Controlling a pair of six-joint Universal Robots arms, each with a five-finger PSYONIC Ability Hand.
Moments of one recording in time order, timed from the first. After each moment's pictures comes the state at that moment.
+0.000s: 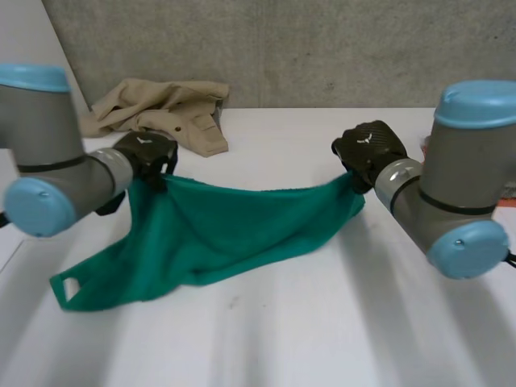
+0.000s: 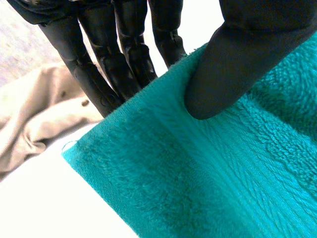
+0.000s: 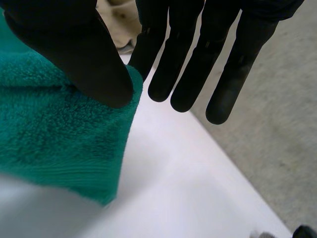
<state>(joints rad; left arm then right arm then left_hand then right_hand) 4.41 -2.26 -0.96 2.81 -1.42 3.49 2.03 -1.03 1.19 0.05 1.53 2.63 1.14 1.20 1.19 1.19 0.98 1.13 1.17 1.19 1.19 1.00</state>
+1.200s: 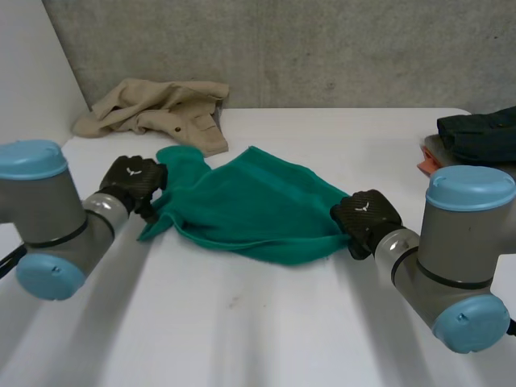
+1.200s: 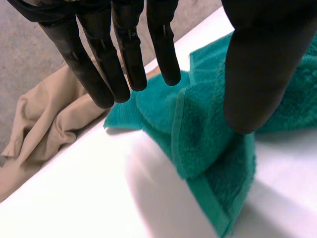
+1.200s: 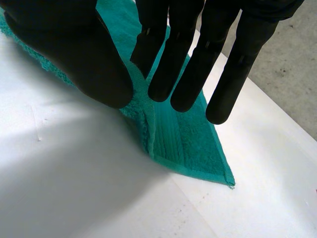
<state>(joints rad) 4.46 -2.09 -1.52 3.34 -1.44 3.56 2.02 -1.07 1.57 -0.10 1.49 2.68 0.64 0.63 0.63 0.63 0.45 1.13 1.17 1.19 1.19 1.00</state>
